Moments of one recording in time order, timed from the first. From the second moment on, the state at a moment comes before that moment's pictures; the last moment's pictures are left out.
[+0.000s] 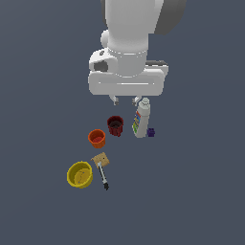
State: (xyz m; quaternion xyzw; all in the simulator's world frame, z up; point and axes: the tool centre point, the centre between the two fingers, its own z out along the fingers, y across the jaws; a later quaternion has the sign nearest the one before) arm 0.007 0.009 0.337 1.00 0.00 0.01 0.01
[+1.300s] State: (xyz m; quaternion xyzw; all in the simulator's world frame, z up) arm 0.107 -0.118 0.222 0.99 -0.13 -0.04 -0.05
